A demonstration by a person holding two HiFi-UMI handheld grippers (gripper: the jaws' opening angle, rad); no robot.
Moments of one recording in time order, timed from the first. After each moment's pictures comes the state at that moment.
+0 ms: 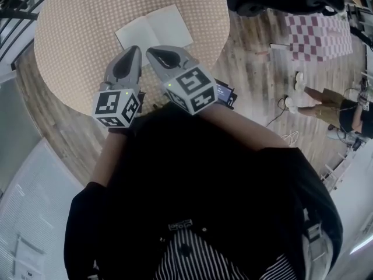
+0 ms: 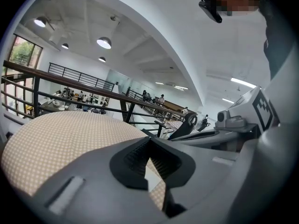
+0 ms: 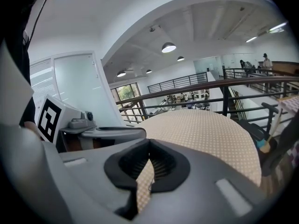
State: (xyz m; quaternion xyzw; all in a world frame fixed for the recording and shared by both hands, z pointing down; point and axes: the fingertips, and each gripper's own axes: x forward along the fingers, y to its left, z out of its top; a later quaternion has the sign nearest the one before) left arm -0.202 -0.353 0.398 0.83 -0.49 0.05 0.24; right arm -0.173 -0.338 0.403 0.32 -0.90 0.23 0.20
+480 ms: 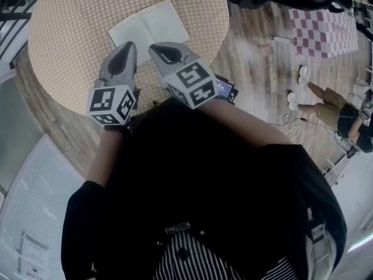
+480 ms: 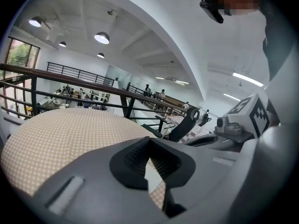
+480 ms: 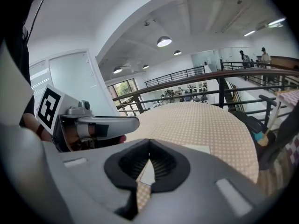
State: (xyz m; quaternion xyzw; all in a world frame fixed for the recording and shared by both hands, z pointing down) left arm -0.186 -0.377 0.422 0.83 -0.49 0.08 0.25; right arm -0.140 -0.356 0.445 0.32 -0.88 0.26 0.22
